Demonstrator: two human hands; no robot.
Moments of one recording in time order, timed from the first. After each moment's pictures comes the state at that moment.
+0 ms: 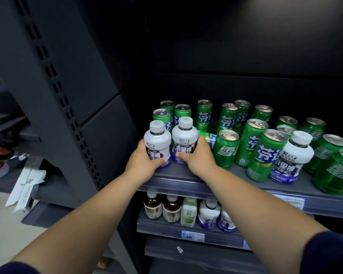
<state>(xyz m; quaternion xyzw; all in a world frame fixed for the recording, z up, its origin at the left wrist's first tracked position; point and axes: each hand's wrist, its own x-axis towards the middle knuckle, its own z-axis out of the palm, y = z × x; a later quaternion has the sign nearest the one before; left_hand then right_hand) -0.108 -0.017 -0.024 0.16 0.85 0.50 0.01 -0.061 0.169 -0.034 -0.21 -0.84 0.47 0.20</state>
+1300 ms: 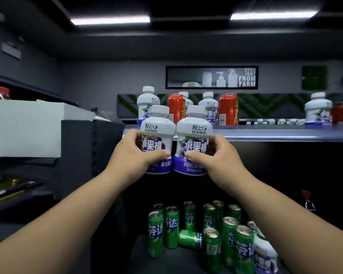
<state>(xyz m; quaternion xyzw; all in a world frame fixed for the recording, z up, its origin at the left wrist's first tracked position) -0.015 -0.065 0.291 0.34 0.69 0.60 -0.20 0.096 0.132 0.283 0.02 -0.78 0.45 0.44</state>
